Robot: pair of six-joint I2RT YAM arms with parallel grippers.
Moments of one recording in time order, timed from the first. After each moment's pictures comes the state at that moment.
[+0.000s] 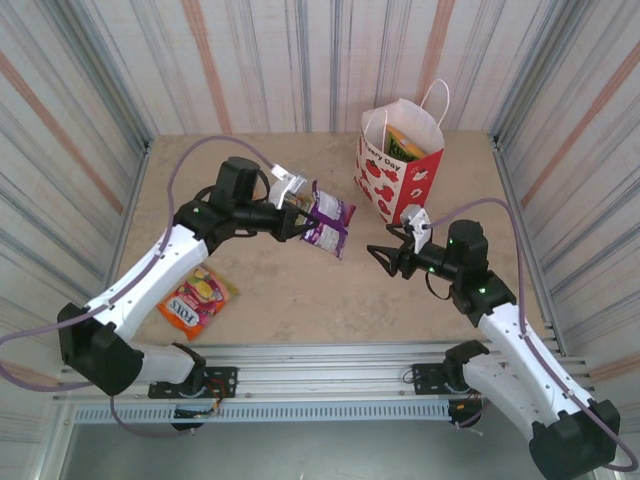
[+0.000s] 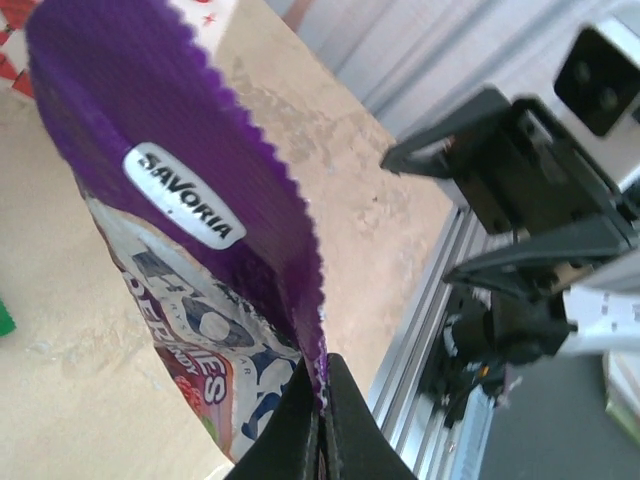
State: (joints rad) left arm -0.56 1.33 1.28 -0.61 0.68 -0.11; right arm 0.34 0.77 0.61 -0.16 -0.57 -0.08
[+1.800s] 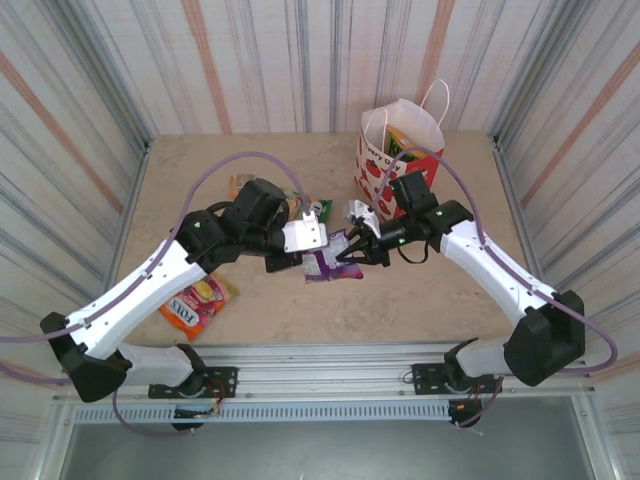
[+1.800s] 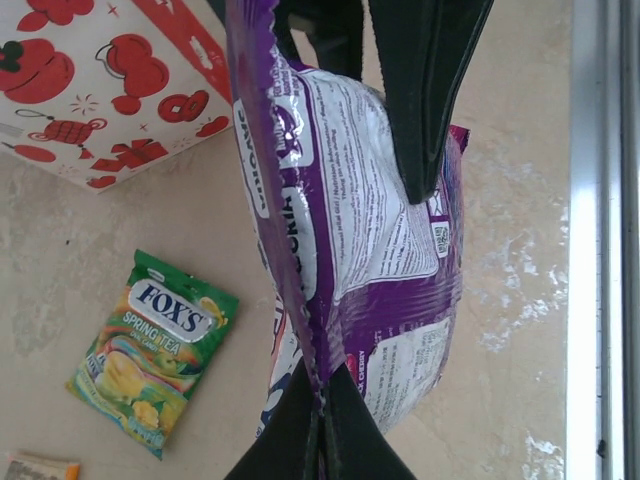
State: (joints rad) left arm -0.83 1.27 1.38 -0.93 0.16 0.65; right arm 0.49 1.34 1.14 -0.73 -0.96 -0.58
